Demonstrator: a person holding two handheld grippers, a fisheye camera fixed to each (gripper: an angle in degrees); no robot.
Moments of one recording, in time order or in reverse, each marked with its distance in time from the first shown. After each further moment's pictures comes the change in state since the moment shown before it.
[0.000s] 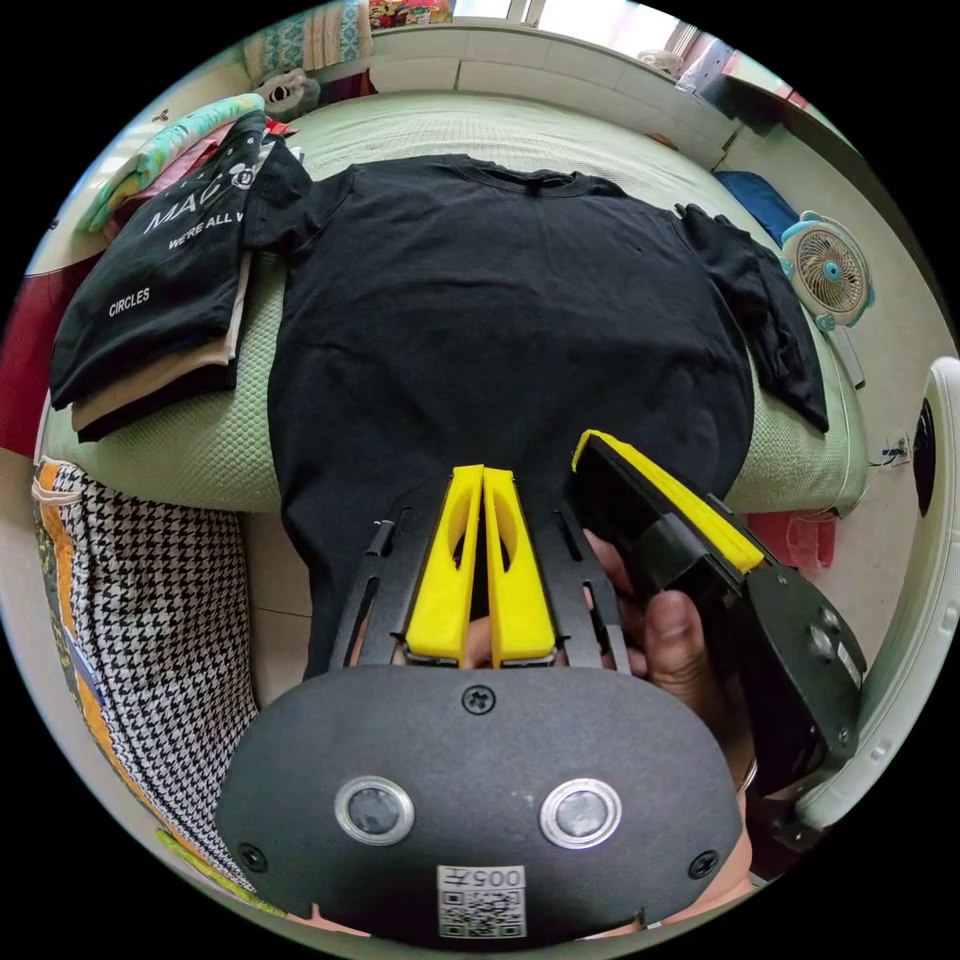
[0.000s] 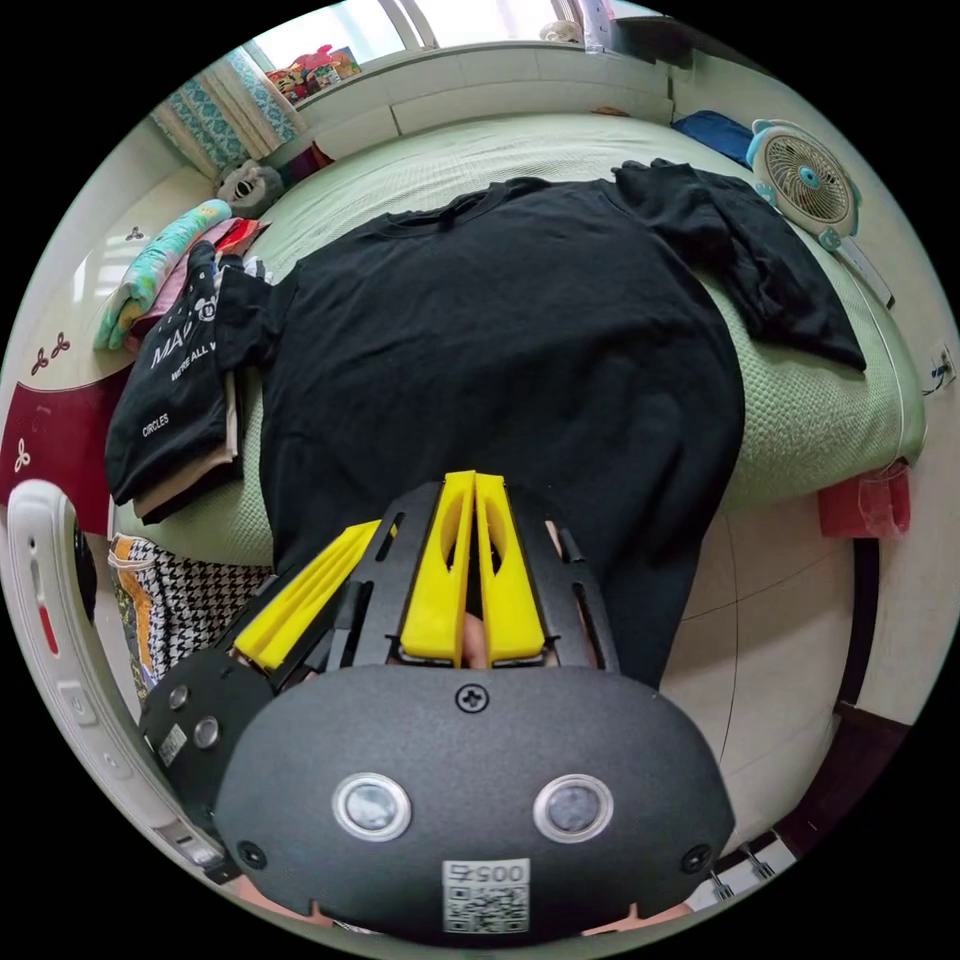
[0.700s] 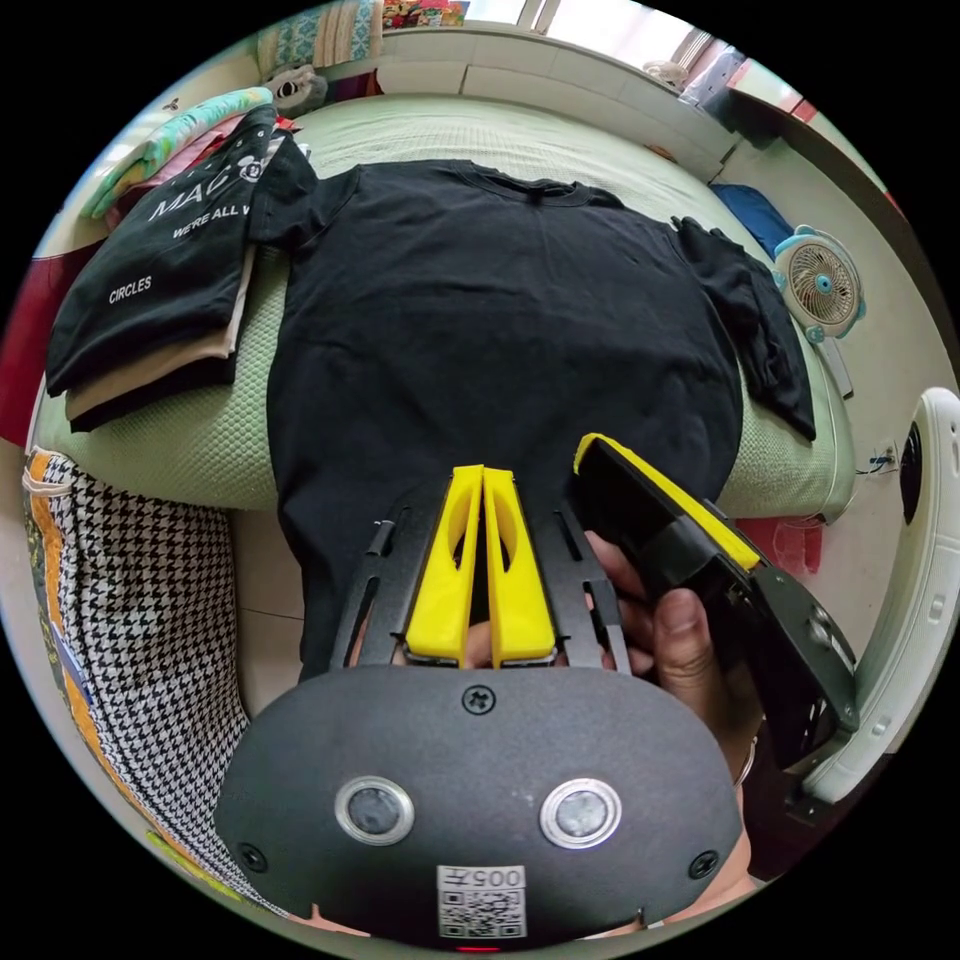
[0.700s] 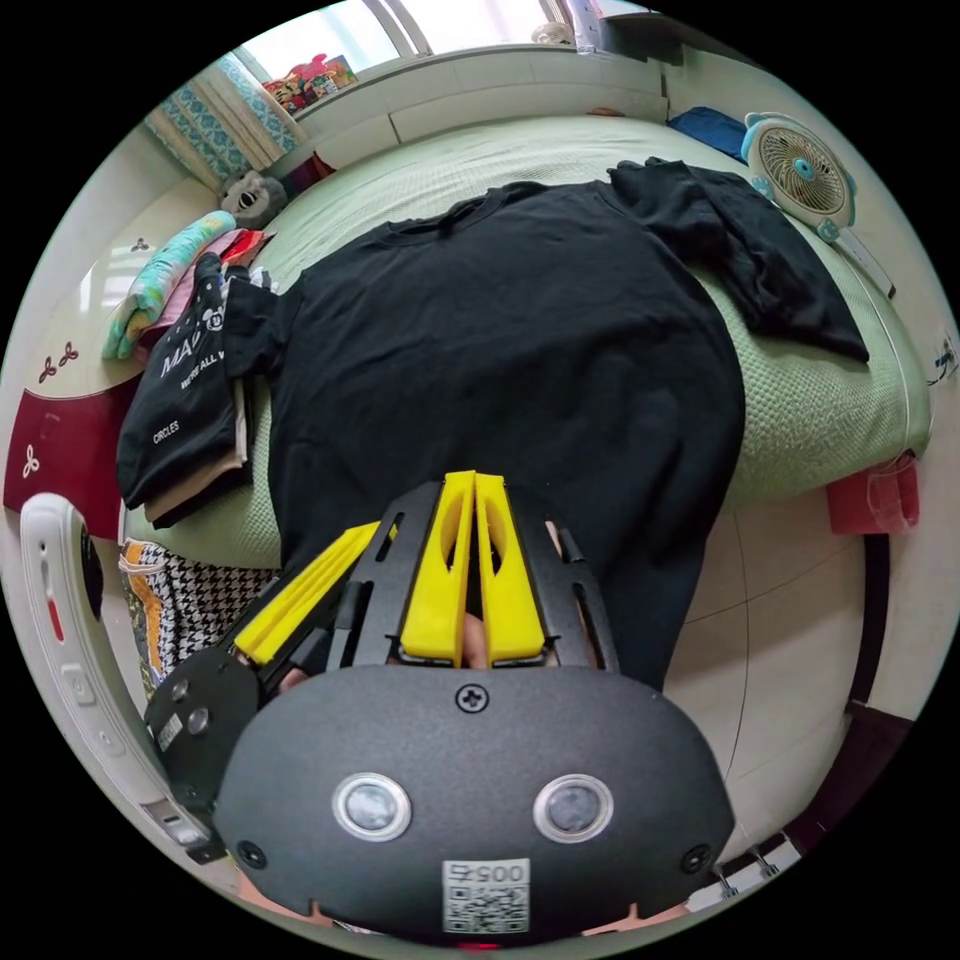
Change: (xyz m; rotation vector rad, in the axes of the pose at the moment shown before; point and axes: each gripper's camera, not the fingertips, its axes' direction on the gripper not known) left arm -0.013 0.003 -0.004 0.017 0.041 -0.016; right arm 0.022 0.007 -0.003 0.017 -0.033 0.014
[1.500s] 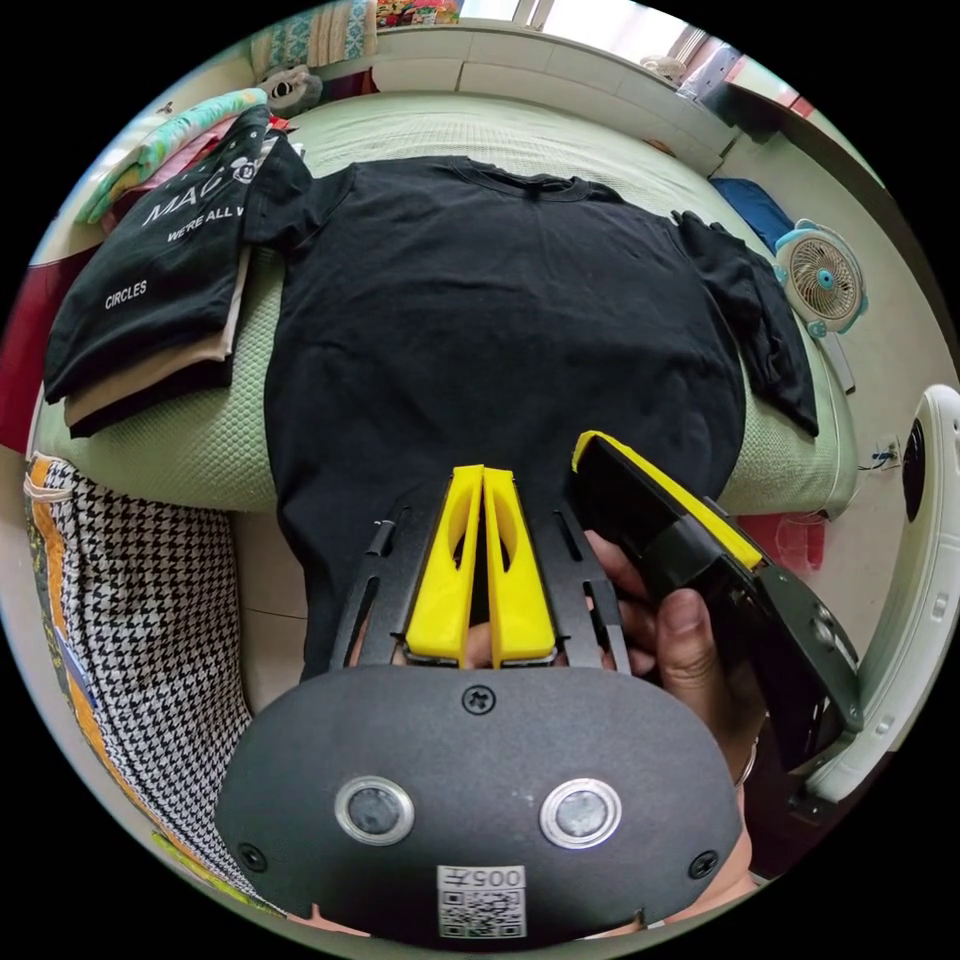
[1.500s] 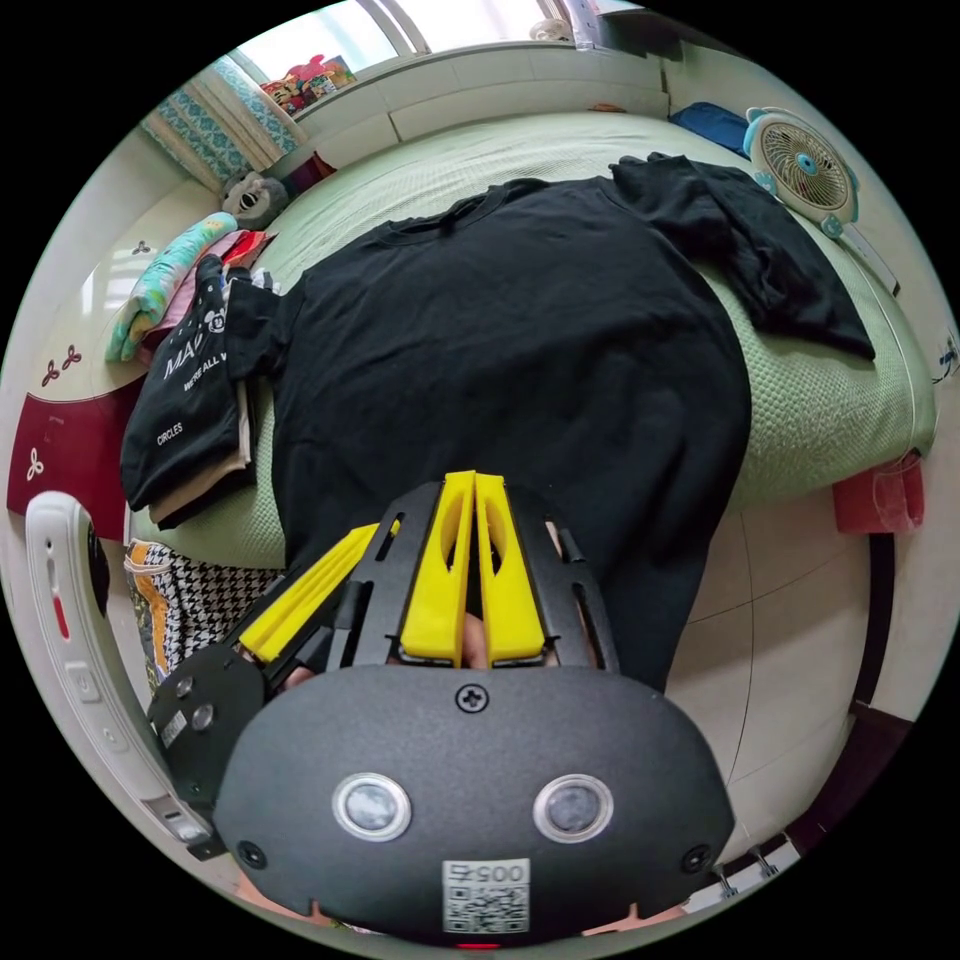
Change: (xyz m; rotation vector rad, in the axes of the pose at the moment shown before) left arm -0.005 -0.003 0.003 -0.011 -0.004 0.009; right arm 0.015 0.009 -0.003 -0.008 -0.016 0.003
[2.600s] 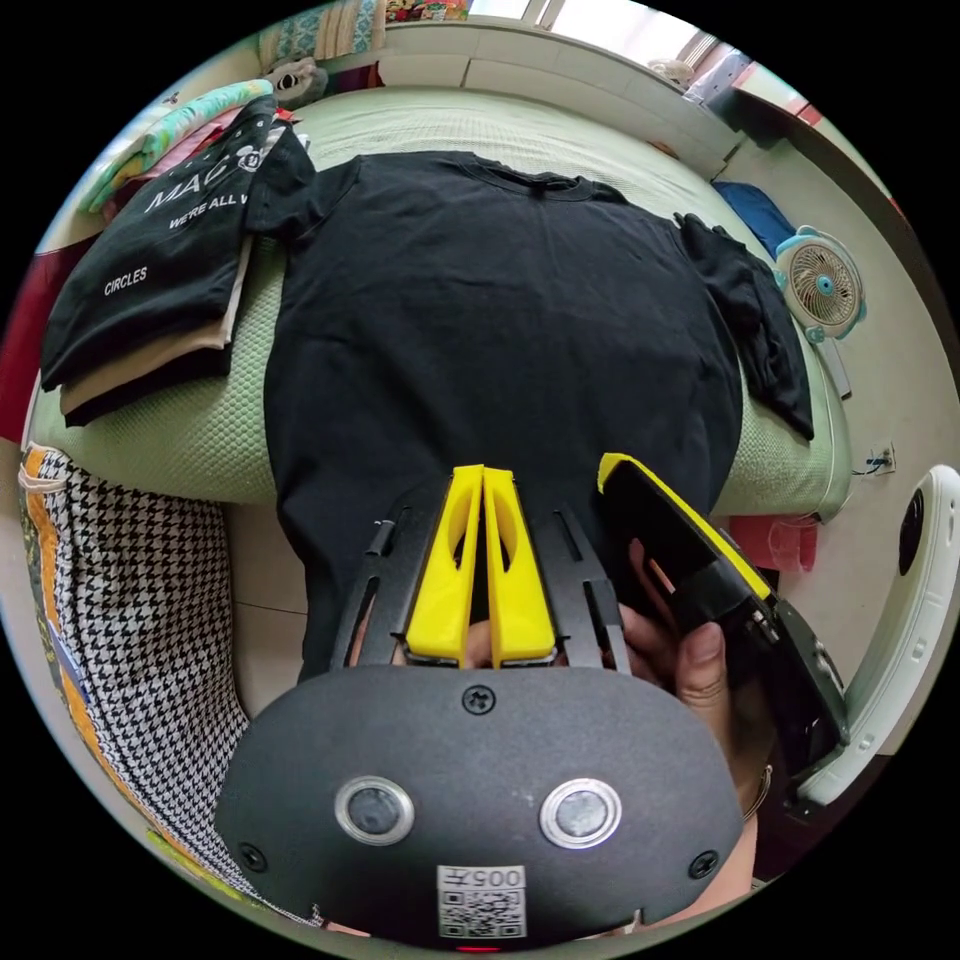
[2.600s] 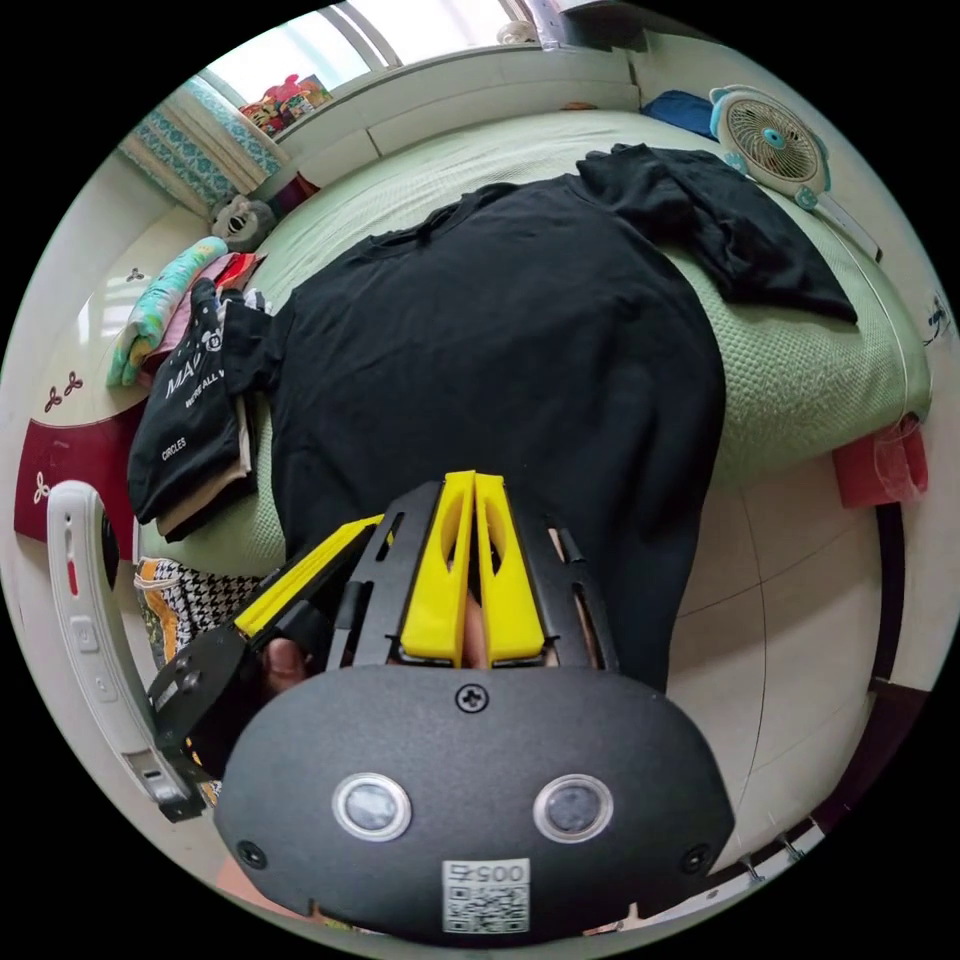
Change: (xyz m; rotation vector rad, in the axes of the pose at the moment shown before) left arm -0.015 0.002 -0.005 -0.011 0.031 -0.019; right arm 0.006 0.045 -0.027 0.023 -0.020 0.063
